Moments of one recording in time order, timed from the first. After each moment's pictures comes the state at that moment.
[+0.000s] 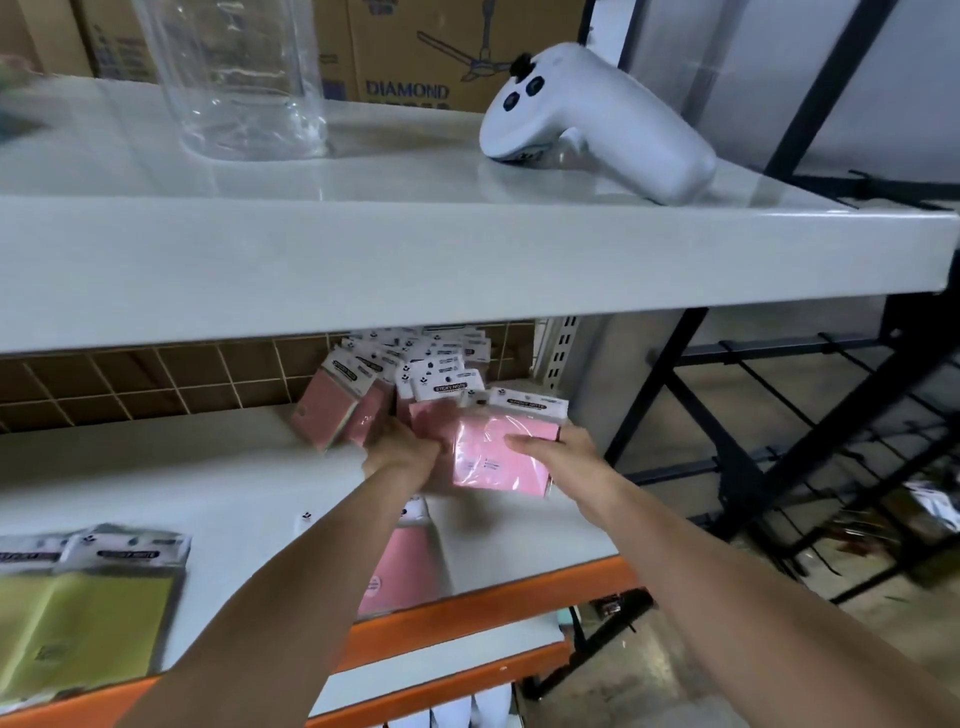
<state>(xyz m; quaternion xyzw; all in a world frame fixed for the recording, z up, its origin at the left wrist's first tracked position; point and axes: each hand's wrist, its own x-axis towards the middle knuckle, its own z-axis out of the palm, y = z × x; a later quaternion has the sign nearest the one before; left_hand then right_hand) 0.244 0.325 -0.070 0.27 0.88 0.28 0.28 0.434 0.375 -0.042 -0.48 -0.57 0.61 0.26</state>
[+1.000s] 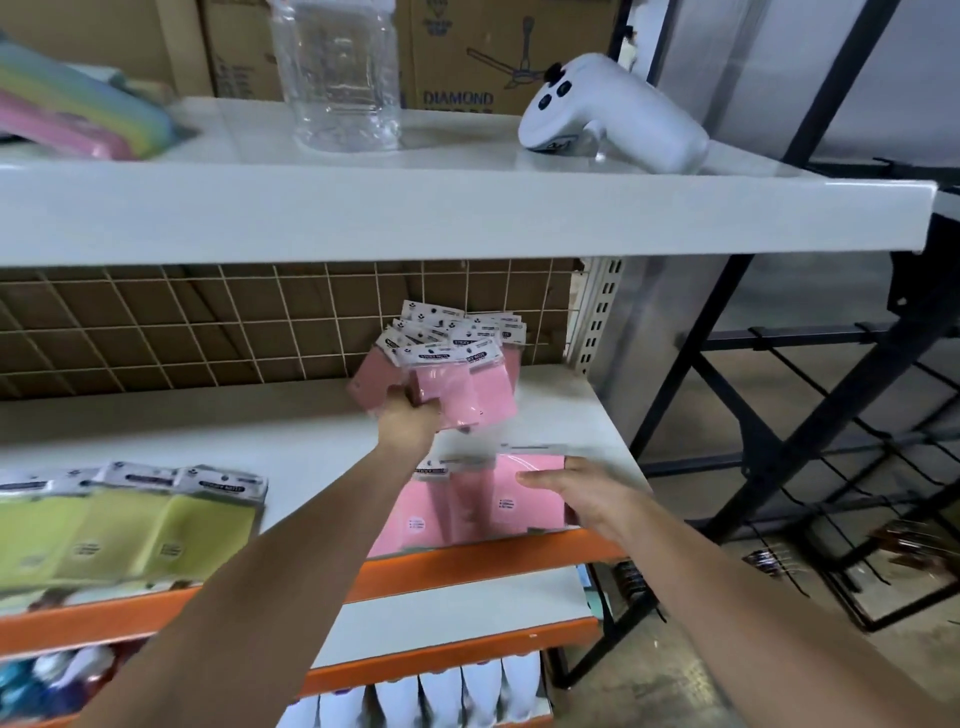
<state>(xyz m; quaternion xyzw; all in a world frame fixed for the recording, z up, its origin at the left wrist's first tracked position) 0.238 0.264 -0.040 0.23 0.78 0.51 0.27 0.446 0.320 -0.058 -0.50 -0.57 0.64 0.10</state>
